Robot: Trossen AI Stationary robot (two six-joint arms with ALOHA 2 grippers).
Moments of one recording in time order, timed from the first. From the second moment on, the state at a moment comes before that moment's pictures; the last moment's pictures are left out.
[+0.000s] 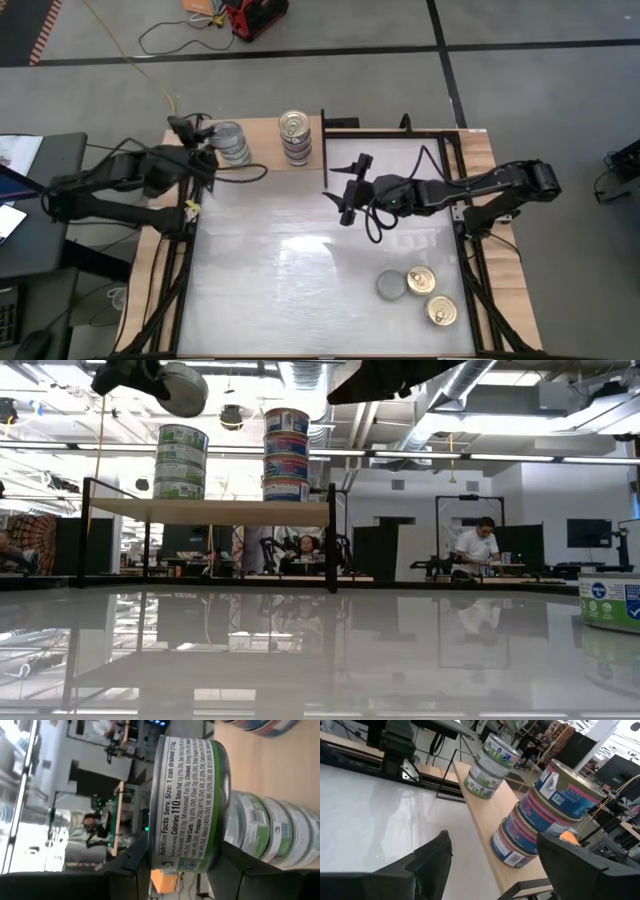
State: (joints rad) left arm 0.06 0.74 1.09 -0.82 -0.99 0.85; right arm 0.07 1.41 1.00 0.19 0.52 -0.38
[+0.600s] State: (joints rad) left arm 0.32 0.82 1.09 -0.79 -0.95 1.00; right arm 0.08 1.41 1.00 0.17 0.52 -0.36
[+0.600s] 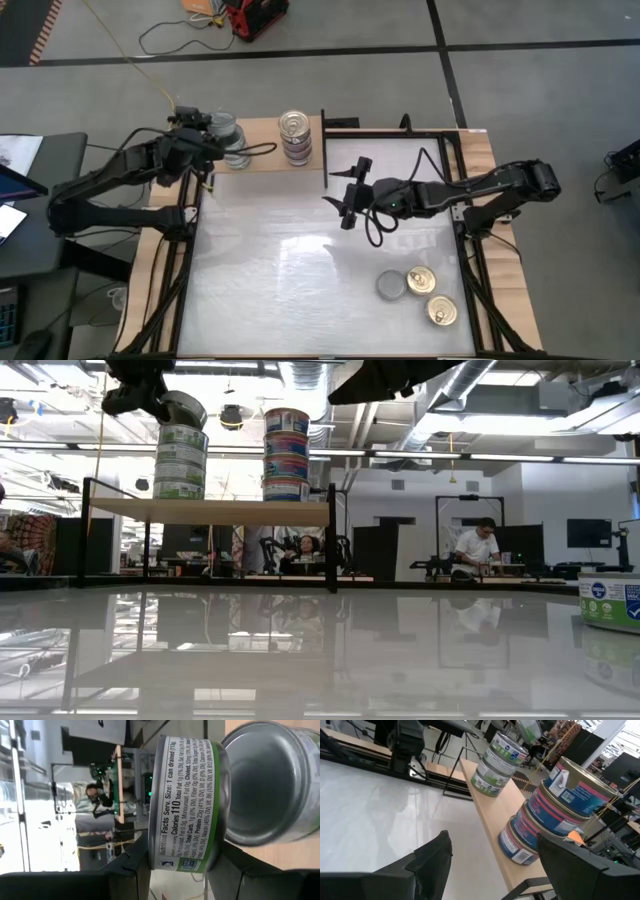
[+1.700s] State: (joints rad) left arm 0.29 0.87 1.10 -0.88 -0.97 1.02; right arm 0.08 1.41 1.00 0.17 0.52 -0.35
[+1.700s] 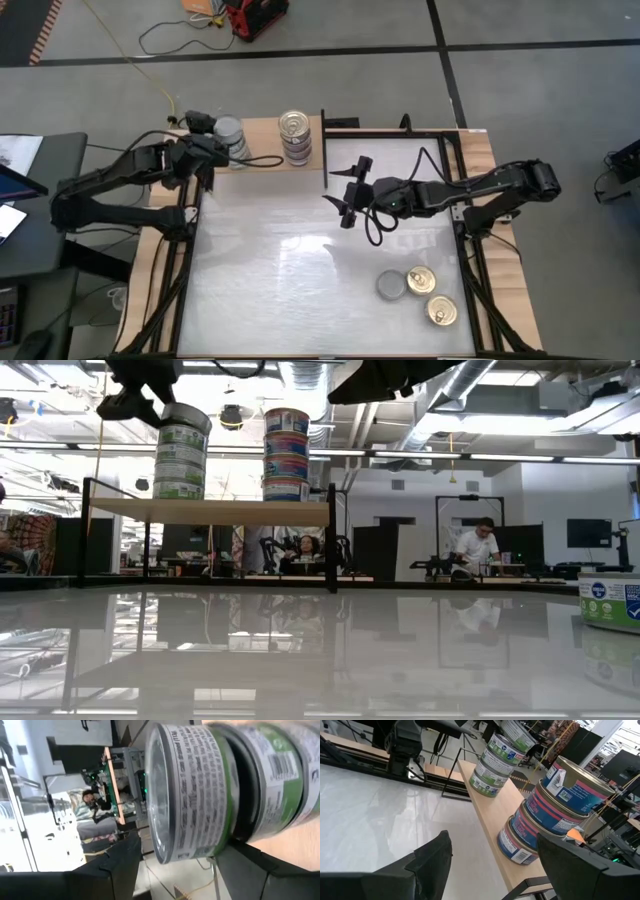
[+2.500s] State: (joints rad) left arm 0.05 0.87 1.28 -1.10 -0.77 0.74; right arm 0.09 1.41 1.00 0.11 0.52 -0.25
